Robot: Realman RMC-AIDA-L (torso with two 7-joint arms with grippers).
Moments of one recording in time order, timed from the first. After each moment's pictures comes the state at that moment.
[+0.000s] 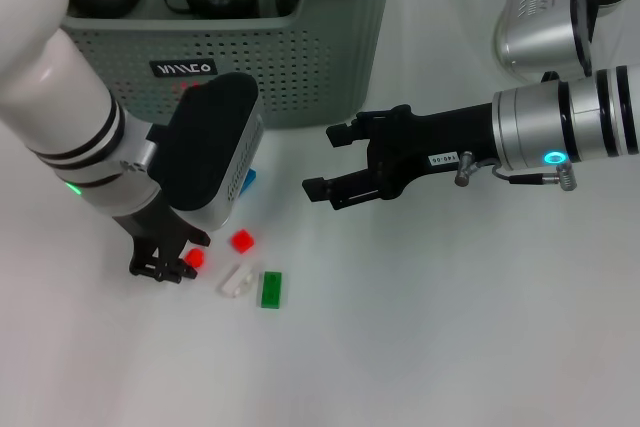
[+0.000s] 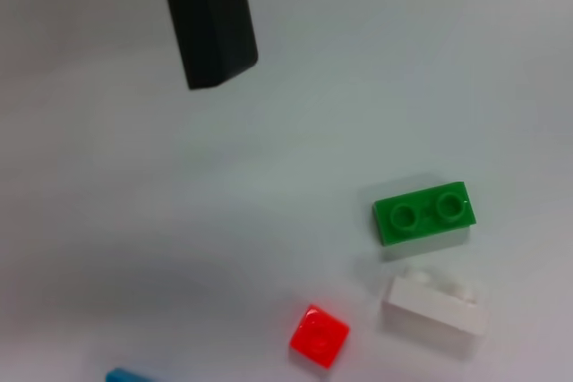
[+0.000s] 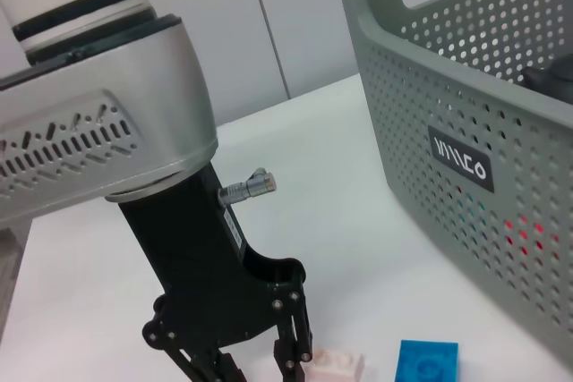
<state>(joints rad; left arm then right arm) -0.51 -2.17 1.48 1.30 2.80 1.58 -1.57 0.80 2.11 -1.20 -0.47 -1.83 -1.25 1.52</state>
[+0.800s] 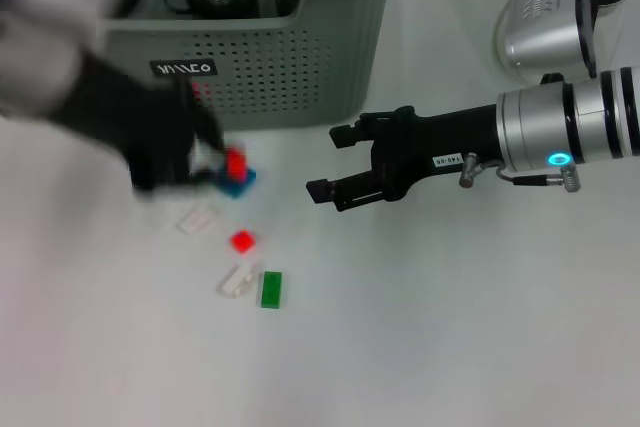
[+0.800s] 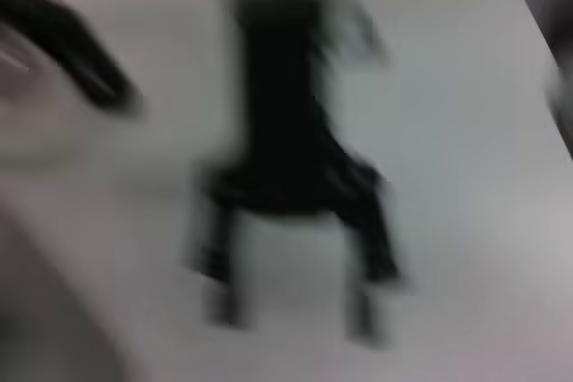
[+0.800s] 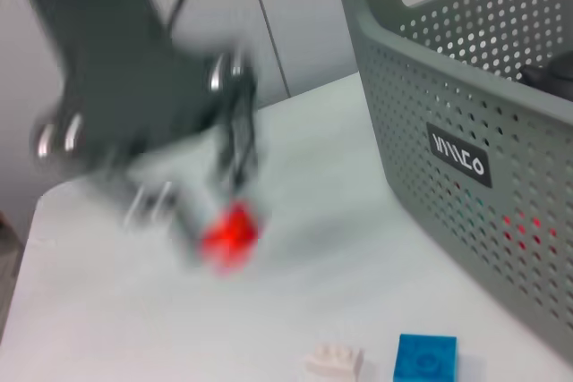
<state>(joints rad) -0.59 -2.16 0.90 1.49 2.47 1.97 -1.56 0.80 2.10 -1.20 -0.47 -1.83 -1.26 1.52</state>
